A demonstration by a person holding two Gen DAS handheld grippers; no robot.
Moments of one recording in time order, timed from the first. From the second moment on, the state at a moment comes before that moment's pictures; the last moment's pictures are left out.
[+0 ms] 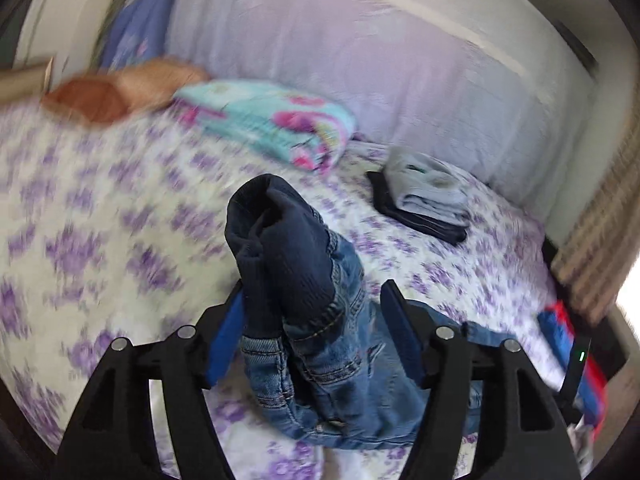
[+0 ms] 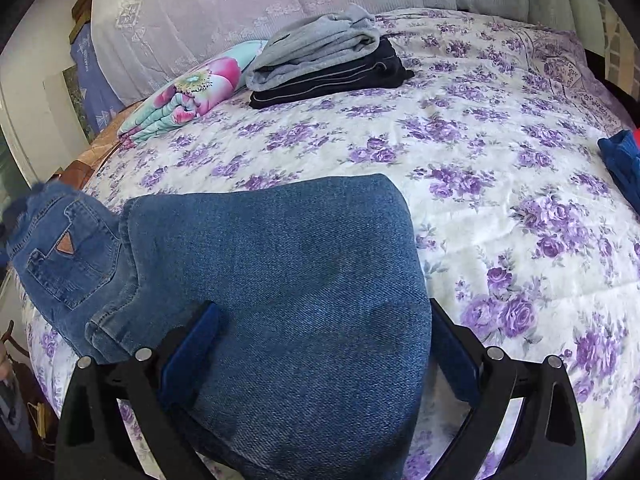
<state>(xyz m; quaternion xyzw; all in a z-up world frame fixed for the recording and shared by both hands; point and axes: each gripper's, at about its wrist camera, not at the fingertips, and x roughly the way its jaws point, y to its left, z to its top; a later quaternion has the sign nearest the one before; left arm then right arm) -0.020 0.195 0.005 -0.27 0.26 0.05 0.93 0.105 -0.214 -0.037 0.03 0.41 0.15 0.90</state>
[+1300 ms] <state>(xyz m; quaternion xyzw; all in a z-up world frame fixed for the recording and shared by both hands) -0.025 0.076 0.076 -0.13 0.21 -0.07 0.97 0.099 -0.144 -0.021 -0.15 0.35 0.12 0.92</state>
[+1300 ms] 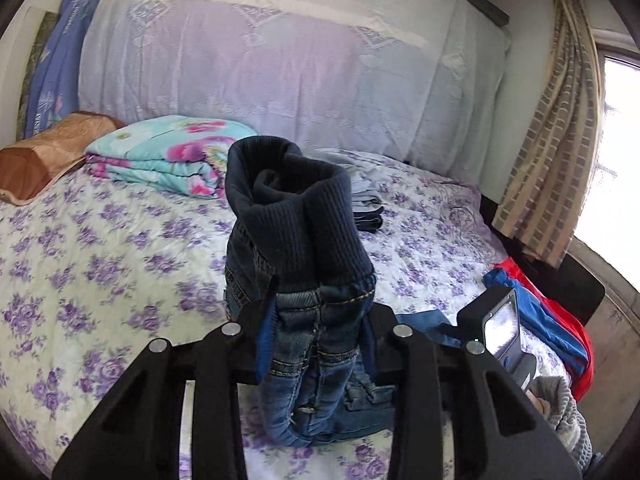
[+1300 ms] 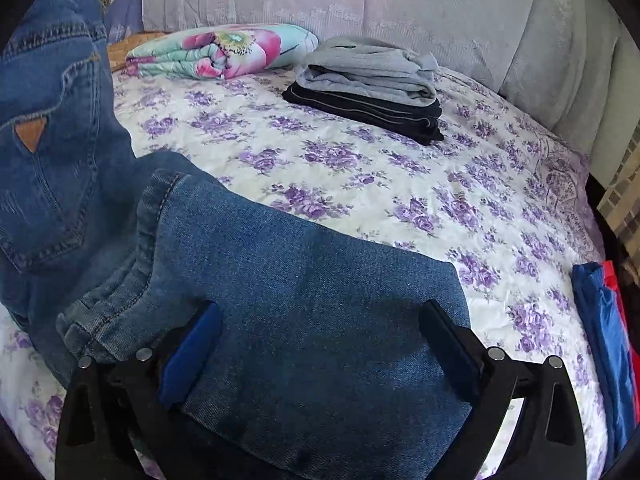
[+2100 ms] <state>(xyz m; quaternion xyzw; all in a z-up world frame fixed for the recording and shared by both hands) -0.019 -0.010 0.080 -0.03 0.19 -0.12 0.97 0.087 -0.231 -0.003 0.03 0.33 0.11 0.94</state>
